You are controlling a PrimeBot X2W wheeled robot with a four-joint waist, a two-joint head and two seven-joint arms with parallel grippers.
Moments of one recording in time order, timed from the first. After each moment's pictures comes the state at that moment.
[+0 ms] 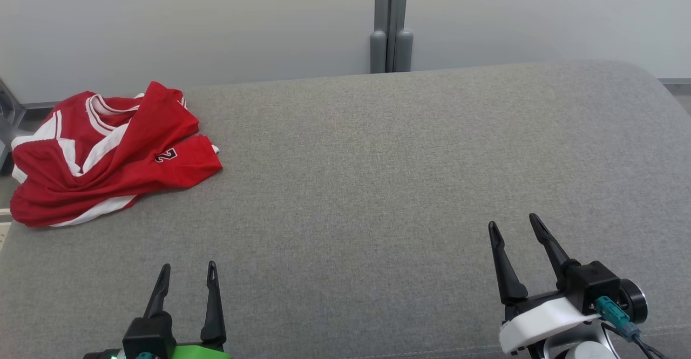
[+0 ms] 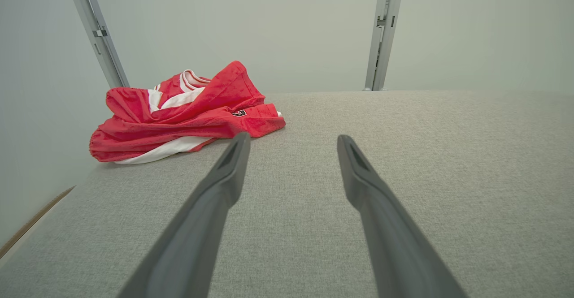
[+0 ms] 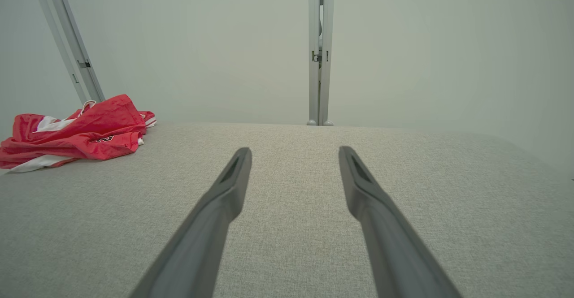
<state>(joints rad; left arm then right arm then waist) 0.10 0.14 -0.20 0.11 -0.21 0.14 -0.22 0.01 -0.05 0.09 0.13 0.08 0.13 -0.26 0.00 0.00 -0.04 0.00</state>
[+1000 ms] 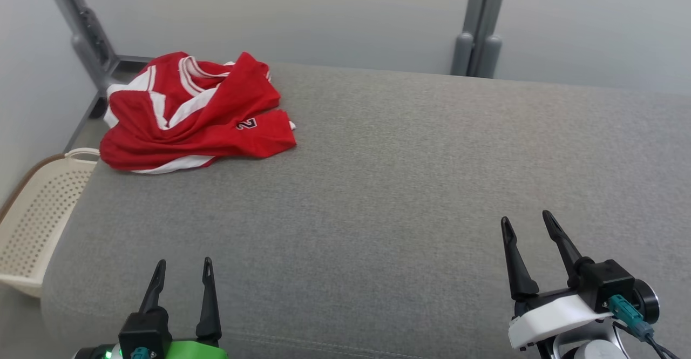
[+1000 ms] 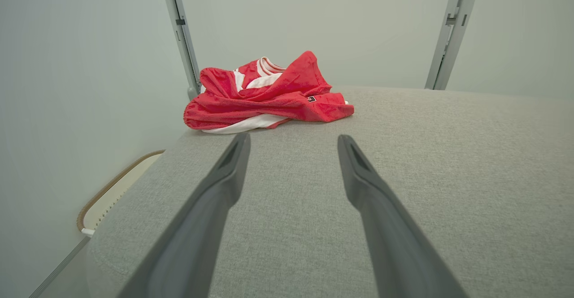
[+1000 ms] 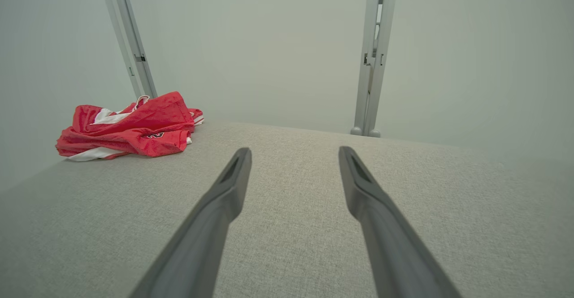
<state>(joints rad) 0.09 0.17 -0.21 0.11 -0.21 0.16 -0.22 0.02 -0.05 0.06 0.11 0.09 0.13 -0.26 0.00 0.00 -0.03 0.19</state>
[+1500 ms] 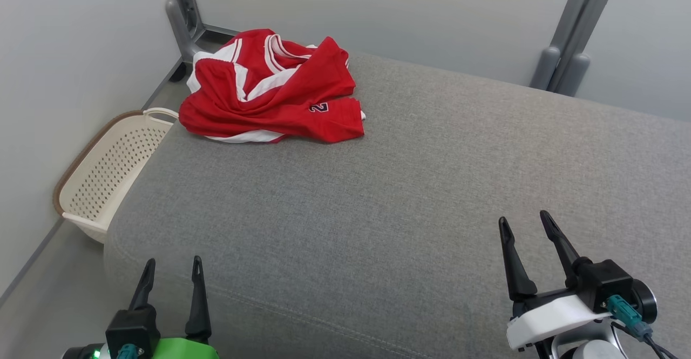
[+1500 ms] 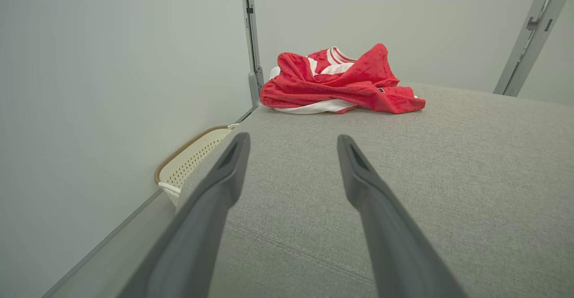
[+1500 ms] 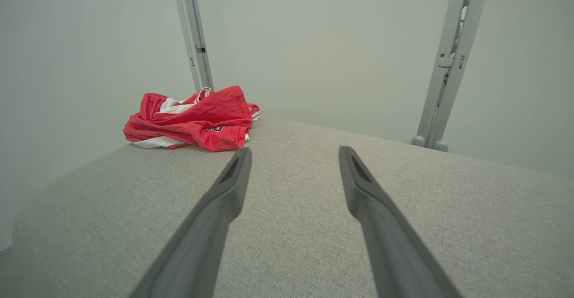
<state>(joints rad) 0.09 0.20 -0.20 0.10 -0.24 0.16 -0.19 0.01 -0.05 0.07 0.11 0.10 0.13 -0.26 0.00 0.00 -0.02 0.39</state>
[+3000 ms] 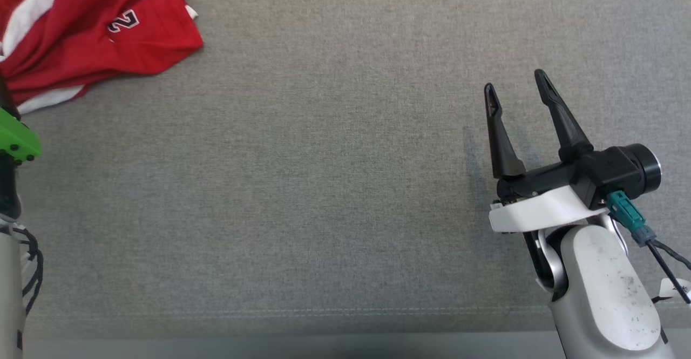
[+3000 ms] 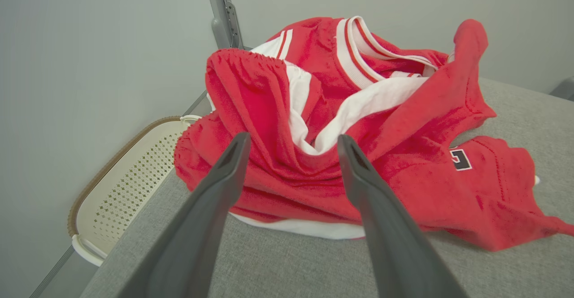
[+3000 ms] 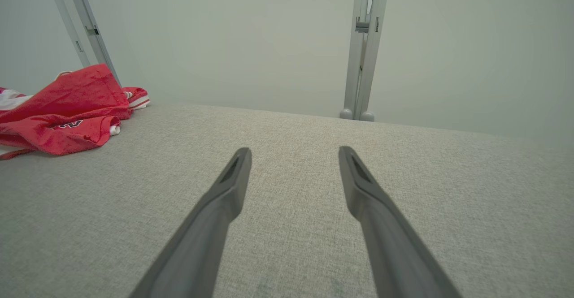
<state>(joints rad) -0.69 0.40 0.03 0.59 -0.50 0.07 0.07 -0.33 -0.05 0.10 0.06 0.01 0.13 -0.26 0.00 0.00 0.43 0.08</state>
